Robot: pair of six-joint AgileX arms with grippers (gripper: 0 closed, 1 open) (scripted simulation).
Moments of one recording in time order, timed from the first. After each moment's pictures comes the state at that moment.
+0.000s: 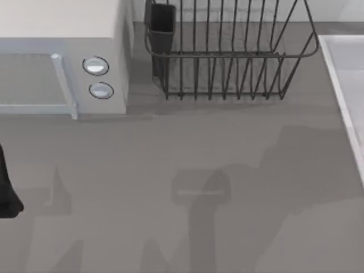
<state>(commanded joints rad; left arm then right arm) 0.00 0.00 0.00 0.00 0.00 0.00 -0.36 1.93 1.74 -1.35 -0.02 -0.34</state>
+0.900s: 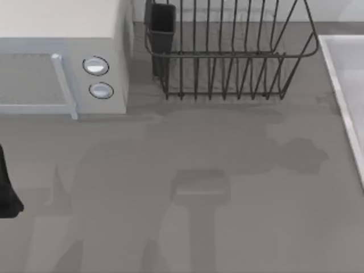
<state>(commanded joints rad) 0.00 0.00 0.00 0.00 0.00 0.00 -0.06 2.02 1.94 -1.48 -0.01 -0.04</state>
